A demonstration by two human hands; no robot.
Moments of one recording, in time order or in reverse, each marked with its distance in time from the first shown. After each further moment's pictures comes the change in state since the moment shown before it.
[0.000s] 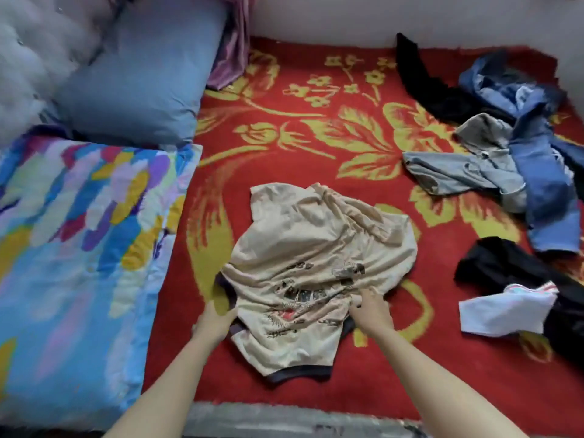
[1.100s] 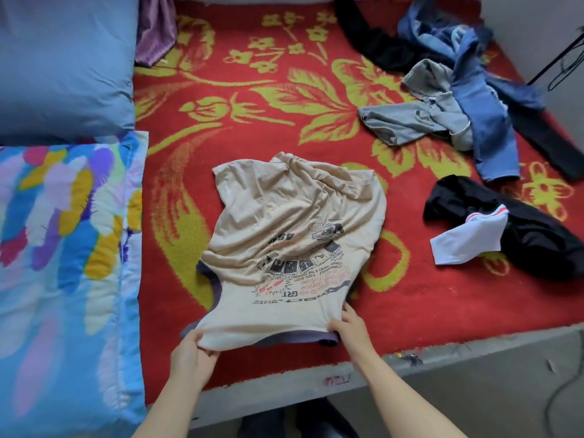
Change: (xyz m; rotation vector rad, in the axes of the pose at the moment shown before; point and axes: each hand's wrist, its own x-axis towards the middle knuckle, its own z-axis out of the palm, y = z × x) left_hand -0.022 -0.052 -0.001 -1.189 -0.004 -0.420; right_hand -0.085 0.012 0.100 1.104 0.028 0.118
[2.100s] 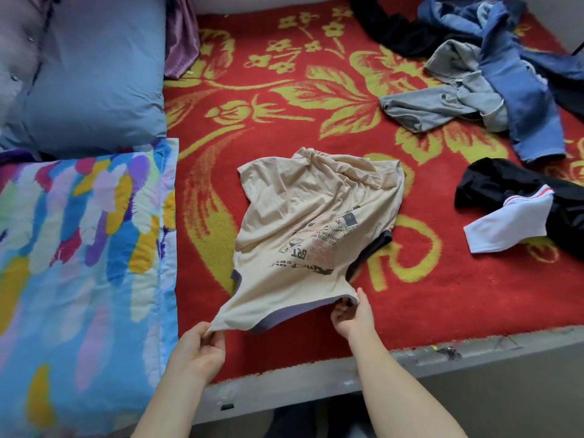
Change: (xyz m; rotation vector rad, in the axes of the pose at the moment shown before) left_hand -0.100 0.044 0.003 -0.195 -0.009 -0.037; right_hand 0.034 0.015 0.049 1.170 0.216 0.542
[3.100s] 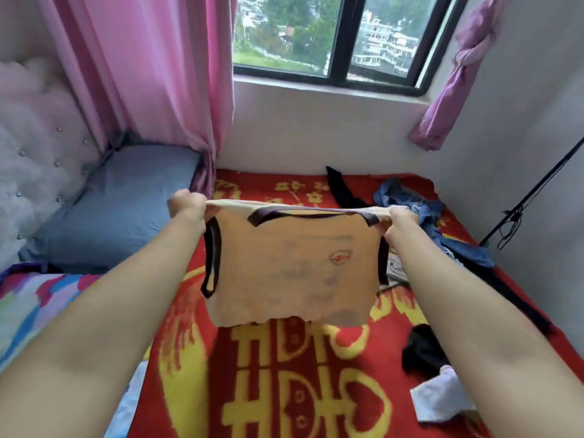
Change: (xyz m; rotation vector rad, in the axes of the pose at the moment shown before) left_hand -0.141 0.176 0.346 0.423 -0.314 0.857; right_hand -0.310 -0.246 0.333 -0.555 -0.194 -0.922
